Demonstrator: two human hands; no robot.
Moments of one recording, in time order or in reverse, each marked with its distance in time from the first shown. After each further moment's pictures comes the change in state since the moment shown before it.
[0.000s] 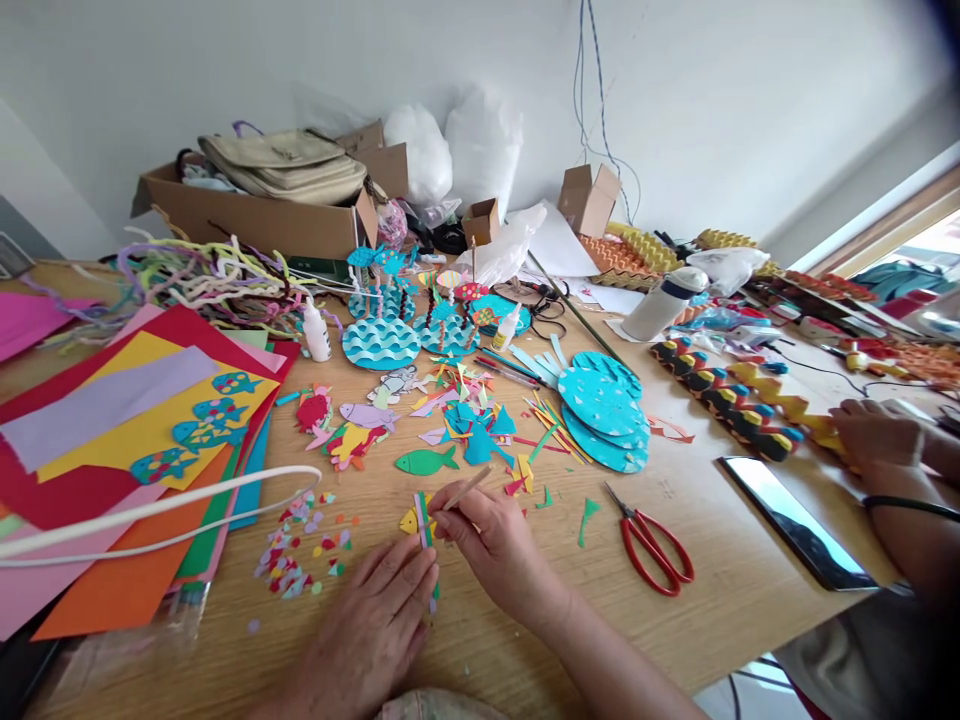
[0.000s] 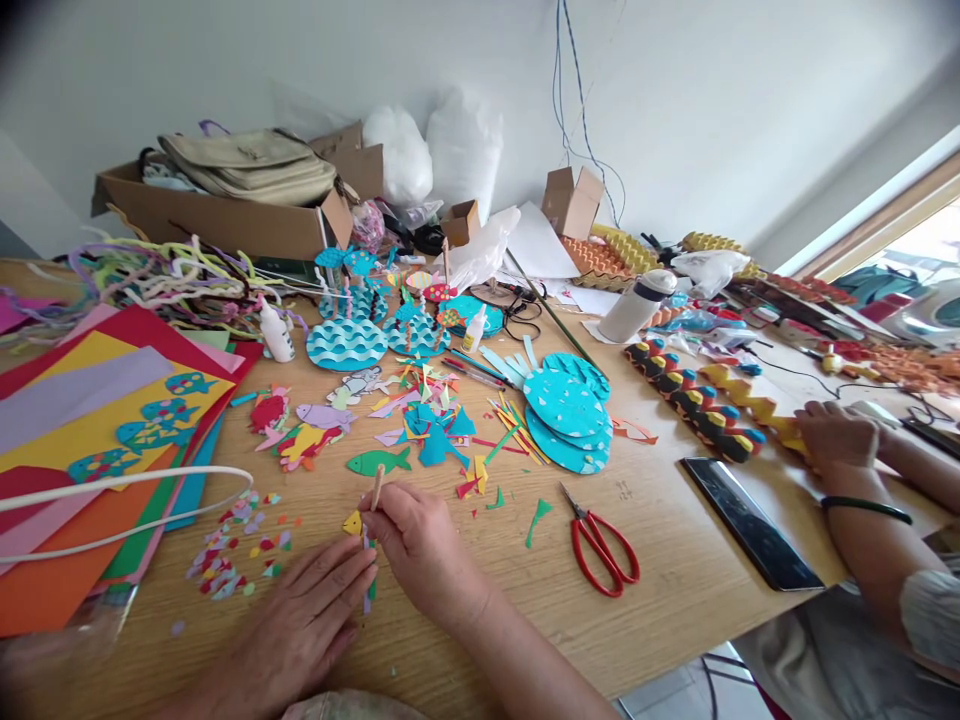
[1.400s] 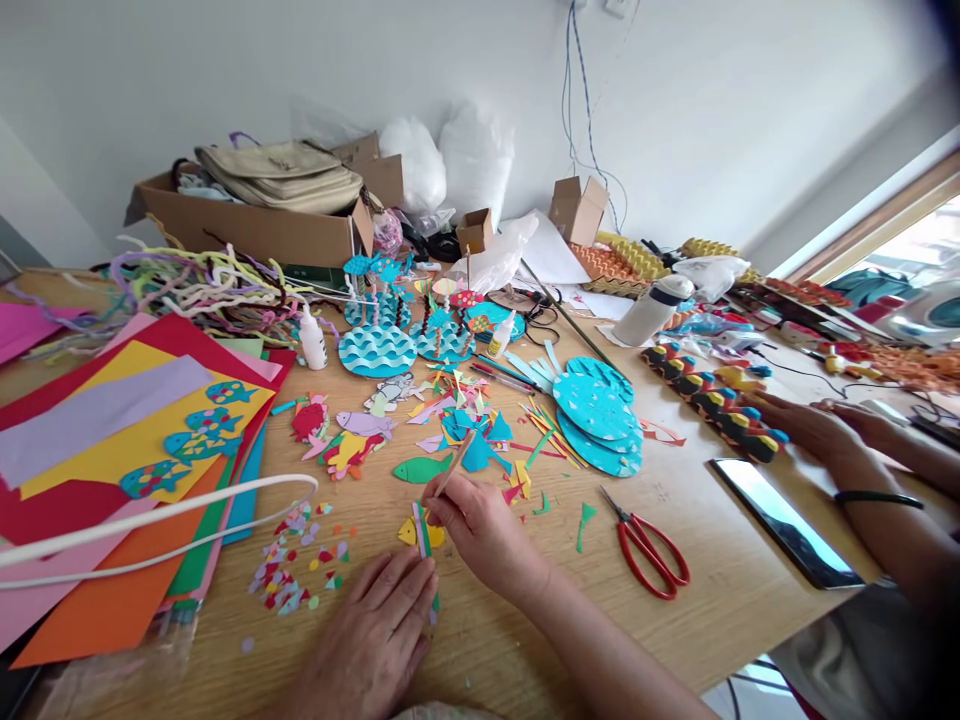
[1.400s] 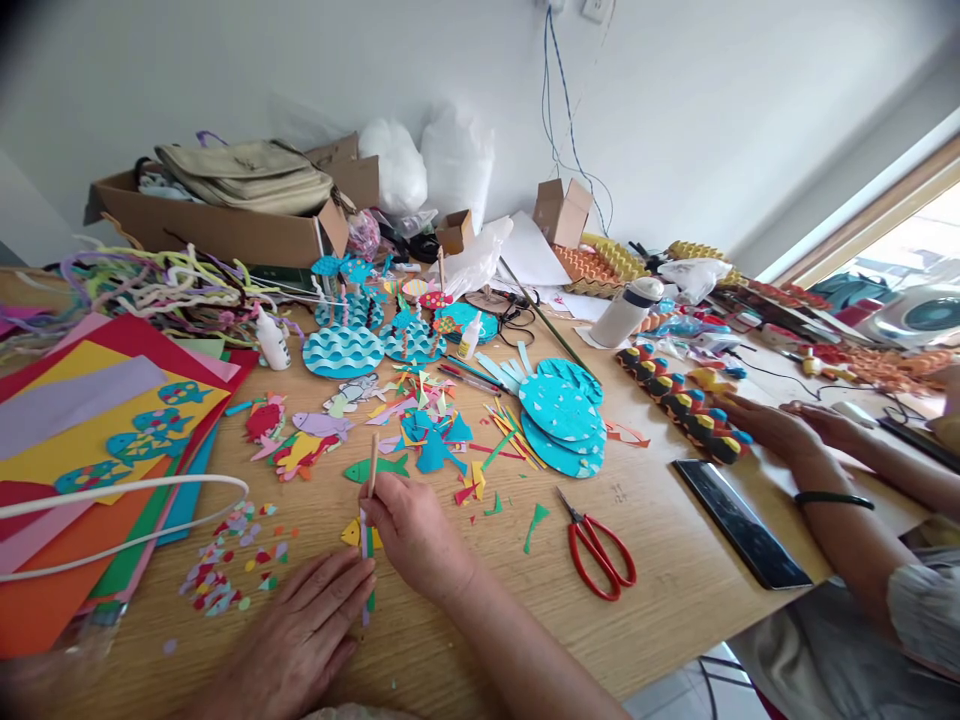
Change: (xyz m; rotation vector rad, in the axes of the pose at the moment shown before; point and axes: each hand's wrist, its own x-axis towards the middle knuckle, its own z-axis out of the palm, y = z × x) left_hand 0.004 0.001 0.001 0.024 0.128 0.011; right_hand 0.018 0.009 0.004 -0.060 -0.044 0.017
